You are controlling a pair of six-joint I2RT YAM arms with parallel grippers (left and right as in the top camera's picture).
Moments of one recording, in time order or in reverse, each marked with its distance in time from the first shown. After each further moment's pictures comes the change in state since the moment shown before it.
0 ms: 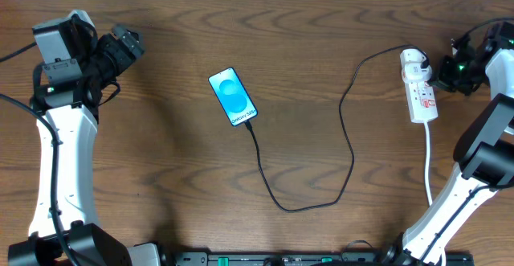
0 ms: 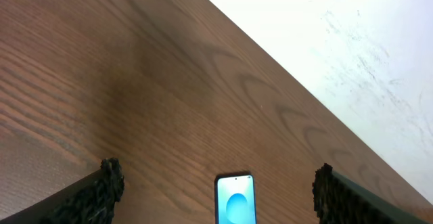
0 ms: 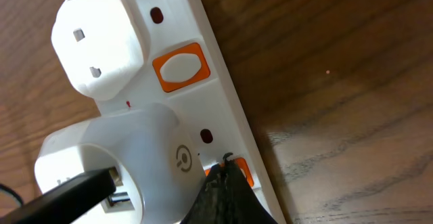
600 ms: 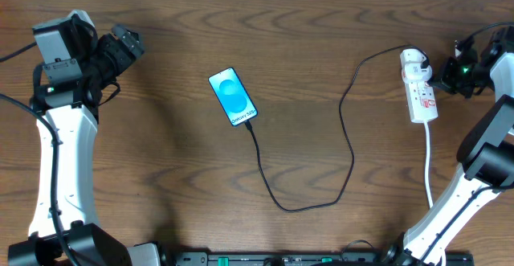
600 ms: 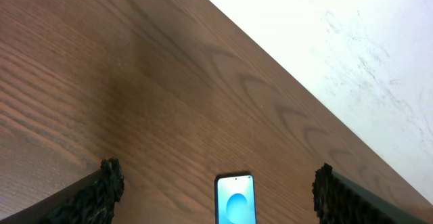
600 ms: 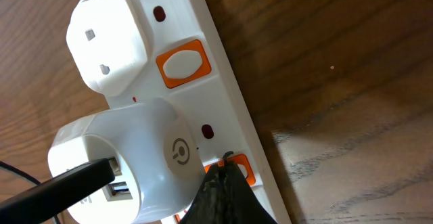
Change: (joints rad) left arm 0.000 0.000 0.000 0.000 0.000 0.000; right arm -0.036 0.000 -0.016 0.013 -0.089 0.000
